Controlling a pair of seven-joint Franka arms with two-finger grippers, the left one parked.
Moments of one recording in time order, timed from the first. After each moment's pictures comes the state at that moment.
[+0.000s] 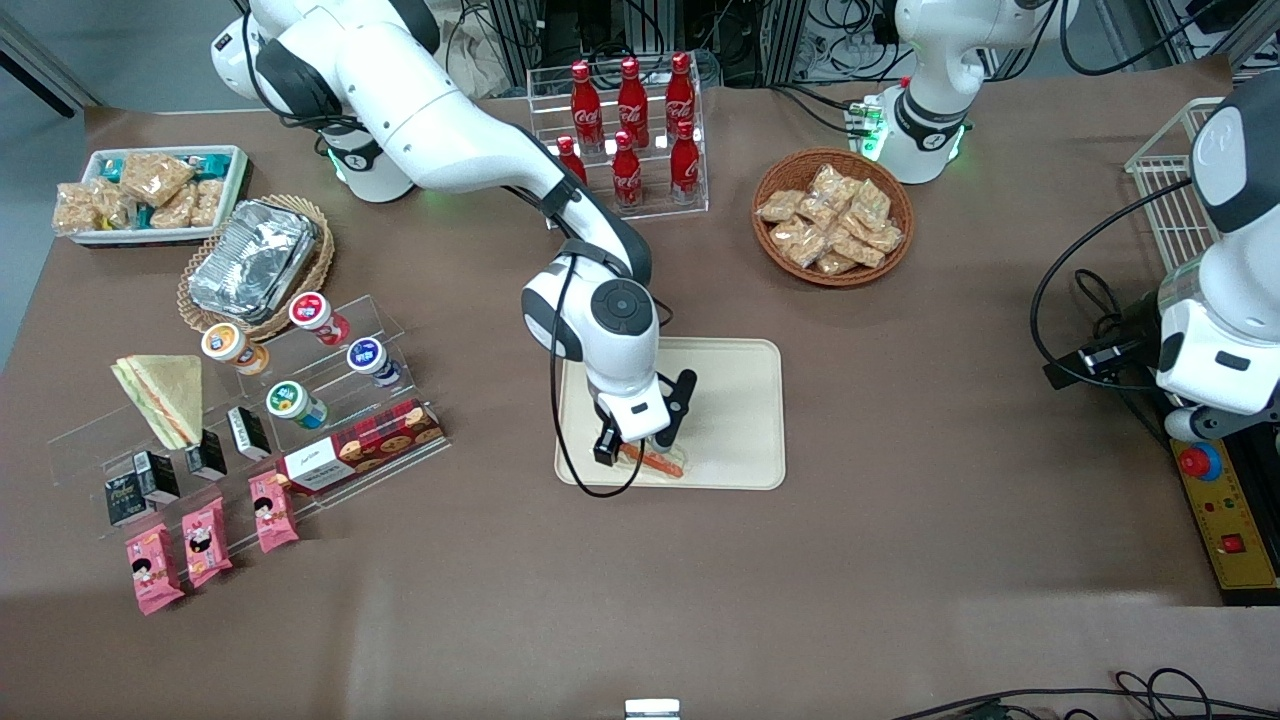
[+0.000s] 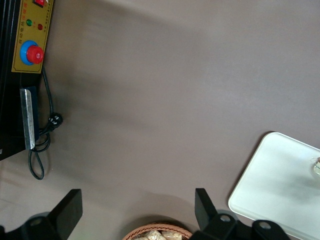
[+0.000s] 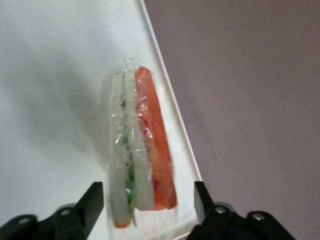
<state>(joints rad) 0.71 0.81 0.00 -1.32 -0.18 2.21 -0.33</state>
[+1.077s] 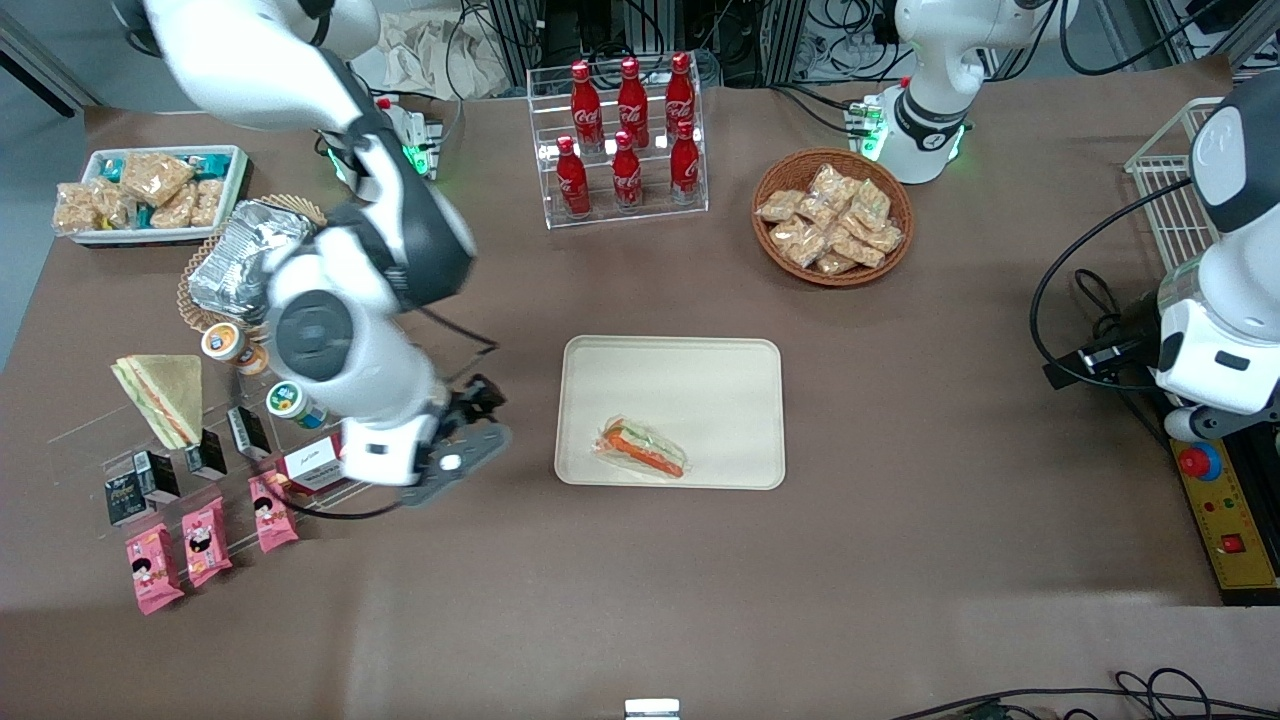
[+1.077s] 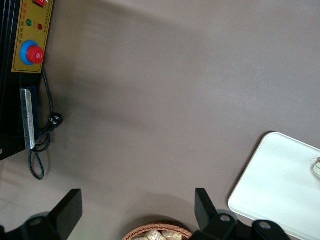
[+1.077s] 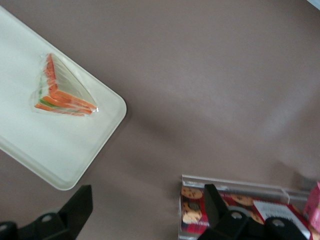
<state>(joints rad) 0.36 0.46 -0.02 -1.34 0.08 1.78 -0.20</state>
